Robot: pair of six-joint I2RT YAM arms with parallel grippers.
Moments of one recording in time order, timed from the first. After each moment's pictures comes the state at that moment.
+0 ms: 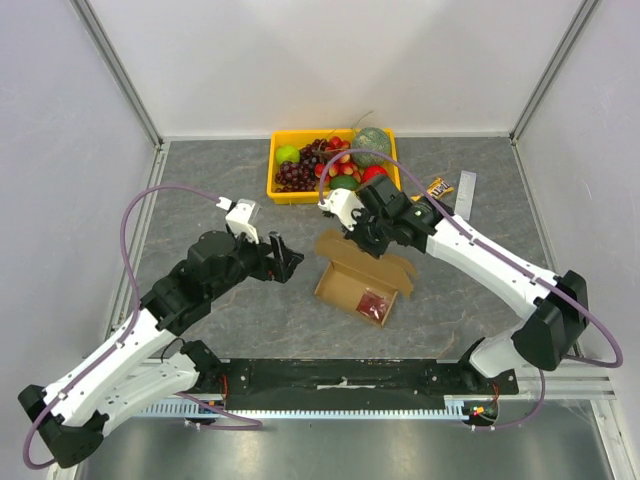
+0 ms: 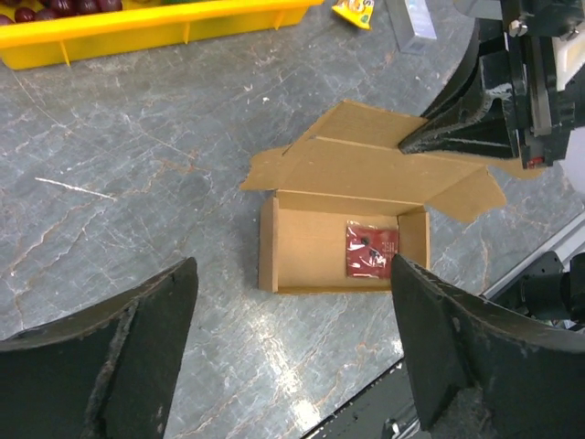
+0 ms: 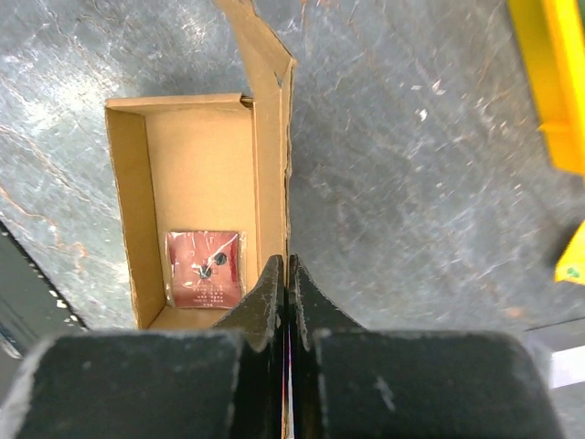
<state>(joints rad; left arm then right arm) -0.74 0.76 0.82 -0.43 -0.07 -0.43 0.75 1.46 1.32 -0.81 -0.10 -0.30</state>
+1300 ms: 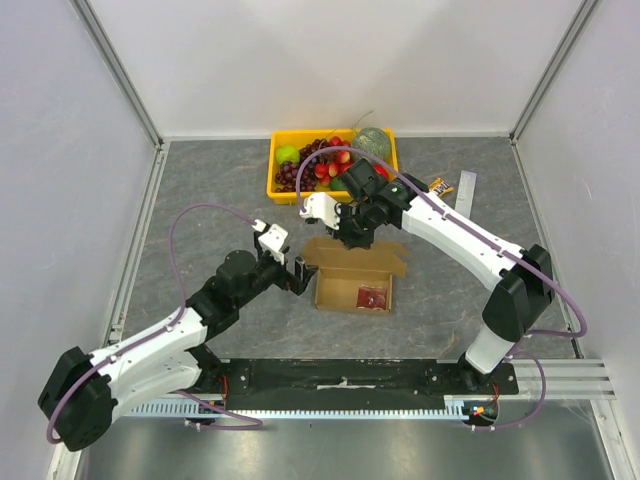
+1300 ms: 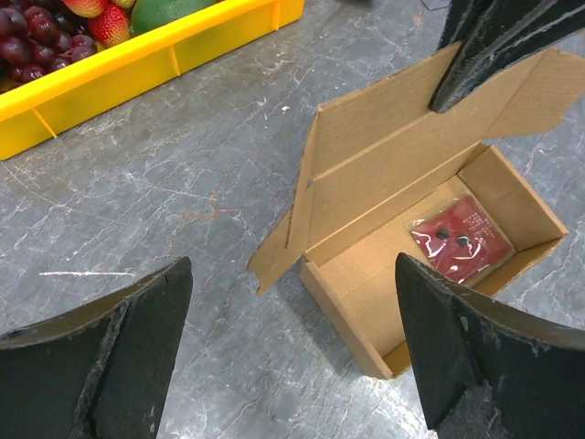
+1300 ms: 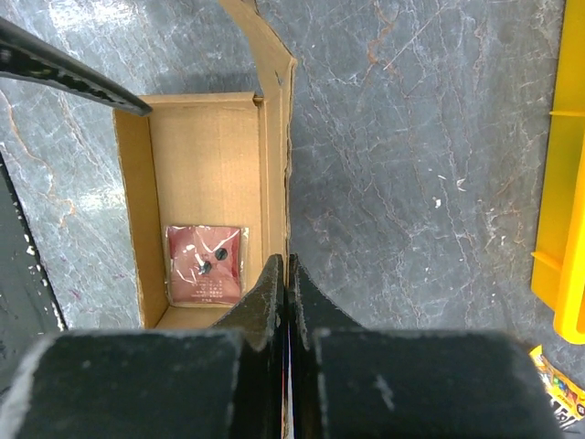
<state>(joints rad) -0.73 0.88 0.39 0.25 0.00 -0.11 0.73 1.69 1.58 -0.97 -0.30 -0.66</state>
